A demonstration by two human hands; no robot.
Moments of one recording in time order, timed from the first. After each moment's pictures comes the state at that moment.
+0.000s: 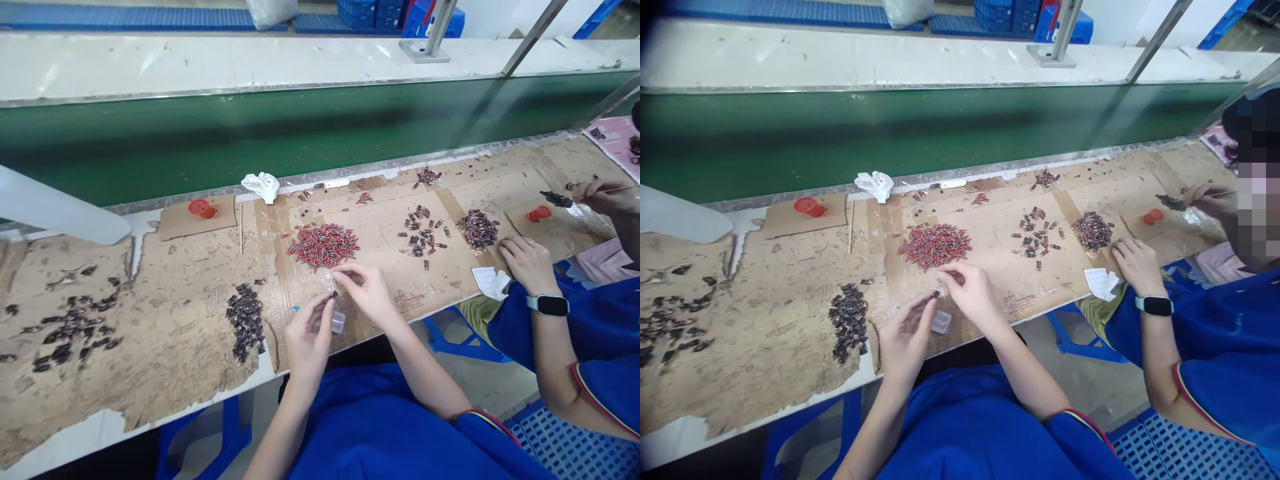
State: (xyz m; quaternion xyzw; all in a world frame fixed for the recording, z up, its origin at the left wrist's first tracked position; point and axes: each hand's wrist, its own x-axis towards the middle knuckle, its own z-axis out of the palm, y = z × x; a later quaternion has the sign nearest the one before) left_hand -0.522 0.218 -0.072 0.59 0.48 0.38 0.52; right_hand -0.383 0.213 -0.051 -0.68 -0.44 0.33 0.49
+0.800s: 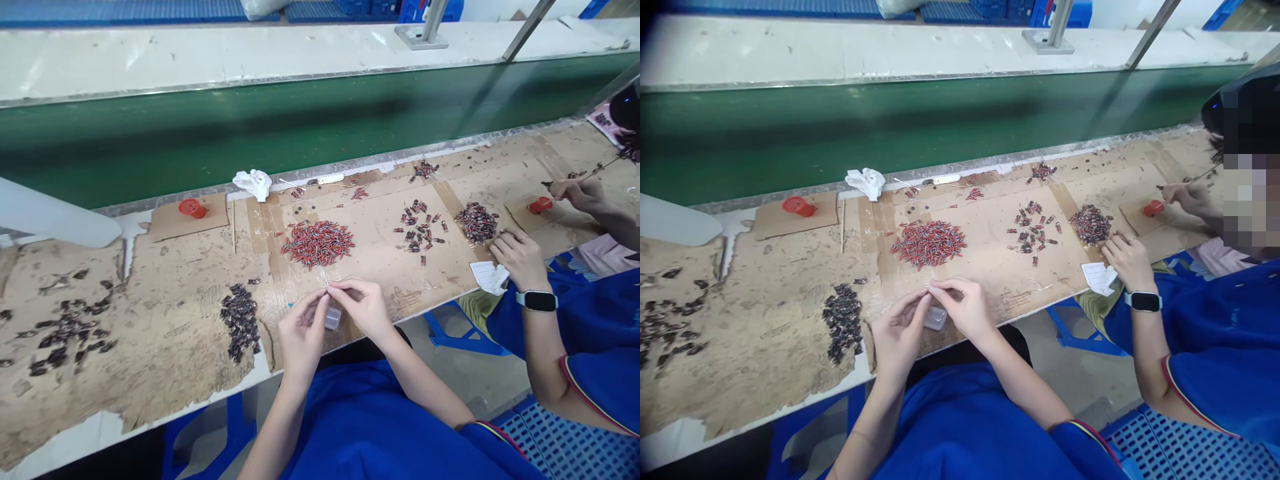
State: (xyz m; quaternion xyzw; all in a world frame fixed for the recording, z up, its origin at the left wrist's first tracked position) left_hand -0.517 0.223 -0.069 0.56 0.48 0.38 0.55; right_hand -0.405 0.192 -0.063 -0.61 -0.30 0.38 0.62
